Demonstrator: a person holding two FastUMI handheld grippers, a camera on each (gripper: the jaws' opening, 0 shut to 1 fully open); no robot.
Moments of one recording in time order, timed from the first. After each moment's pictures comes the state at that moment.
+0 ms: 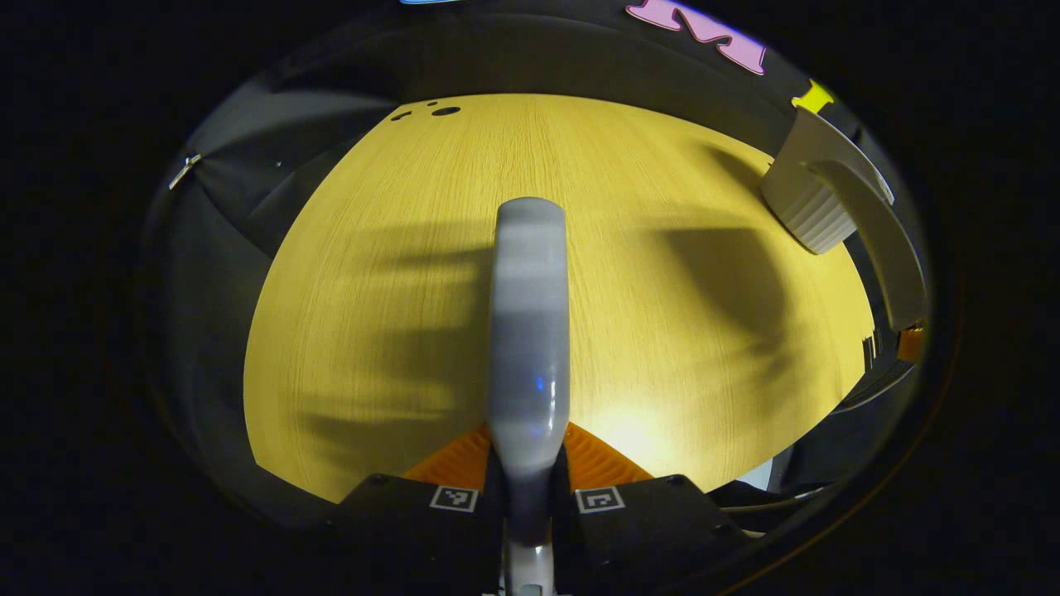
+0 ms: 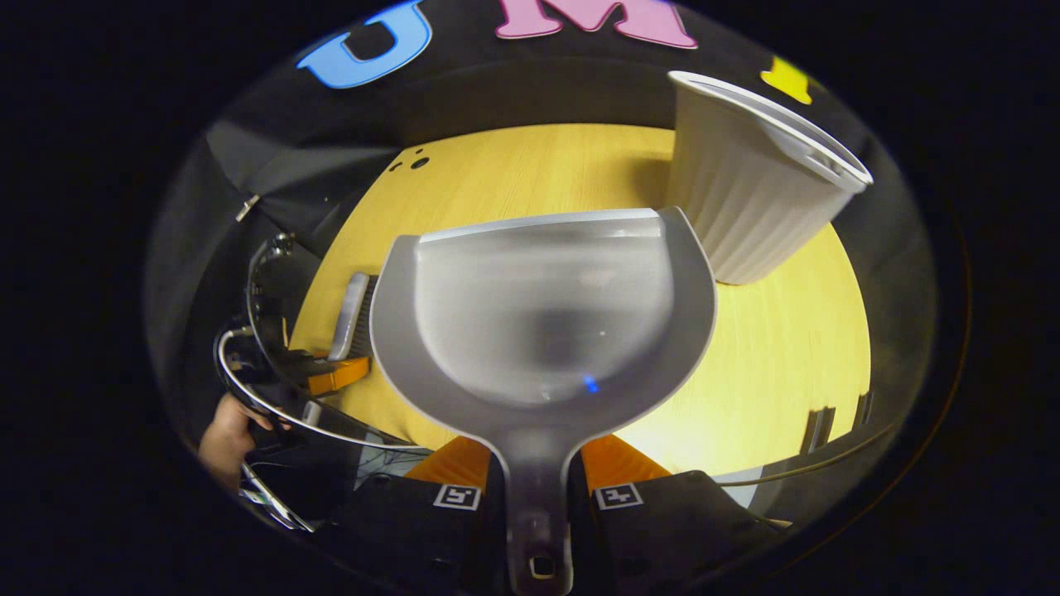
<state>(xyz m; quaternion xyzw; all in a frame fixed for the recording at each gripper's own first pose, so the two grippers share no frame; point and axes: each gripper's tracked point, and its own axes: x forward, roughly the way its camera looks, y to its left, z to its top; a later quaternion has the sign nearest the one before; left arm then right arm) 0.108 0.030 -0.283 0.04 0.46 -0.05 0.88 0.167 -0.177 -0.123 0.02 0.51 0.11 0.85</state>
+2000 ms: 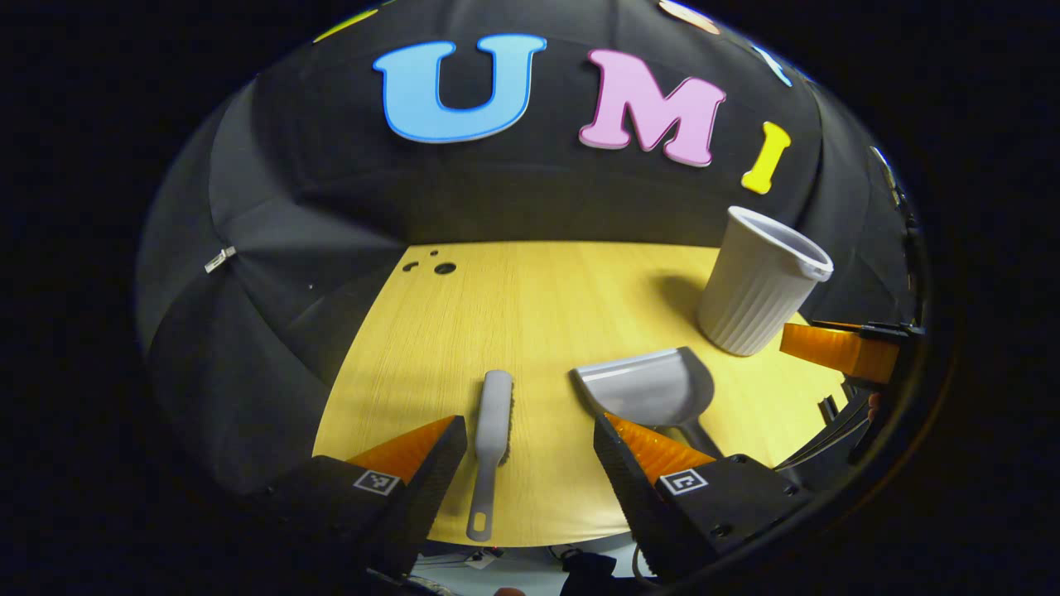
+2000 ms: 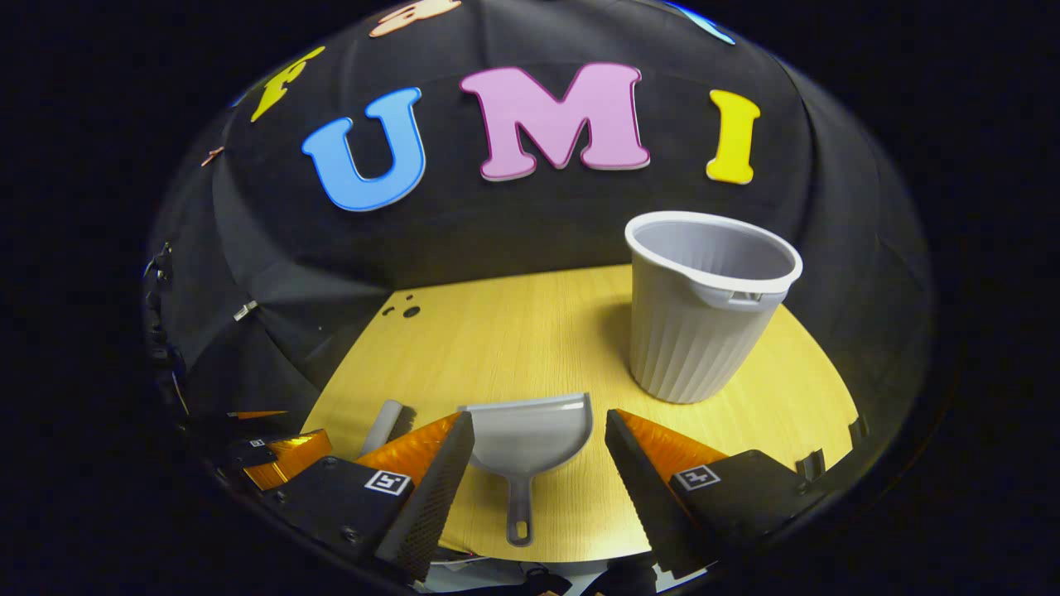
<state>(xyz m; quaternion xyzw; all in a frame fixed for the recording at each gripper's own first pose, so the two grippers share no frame) 0.049 -0.045 -0.079 0.06 0.20 -0.06 0.98 0.179 -0.215 0.032 0.07 0.21 0.03 0.97</state>
